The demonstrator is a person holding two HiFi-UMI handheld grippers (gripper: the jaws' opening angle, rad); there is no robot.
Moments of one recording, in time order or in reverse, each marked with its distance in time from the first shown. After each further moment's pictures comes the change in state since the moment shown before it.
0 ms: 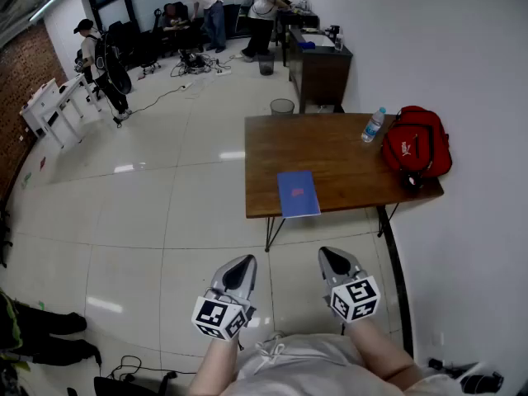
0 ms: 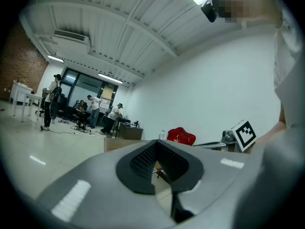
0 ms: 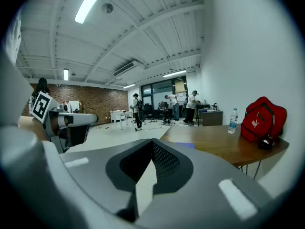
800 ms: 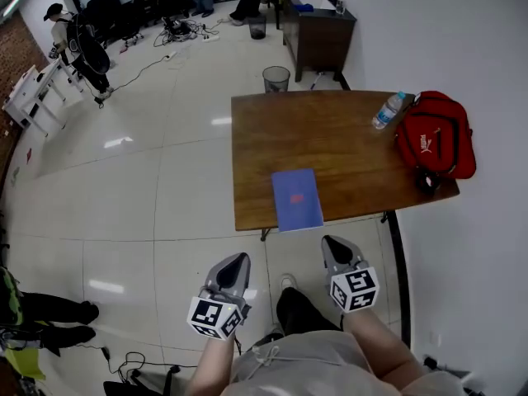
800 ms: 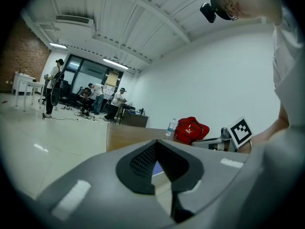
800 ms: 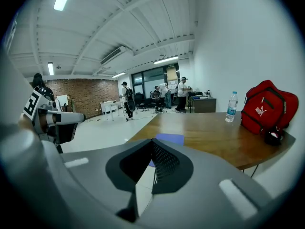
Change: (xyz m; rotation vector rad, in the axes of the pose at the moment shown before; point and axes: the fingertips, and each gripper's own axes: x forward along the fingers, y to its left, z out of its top) left arm 0.117 0.093 -0.051 -0.075 0.131 0.044; right arm 0.130 -0.108 -0.037 0.049 0.144 -0.079
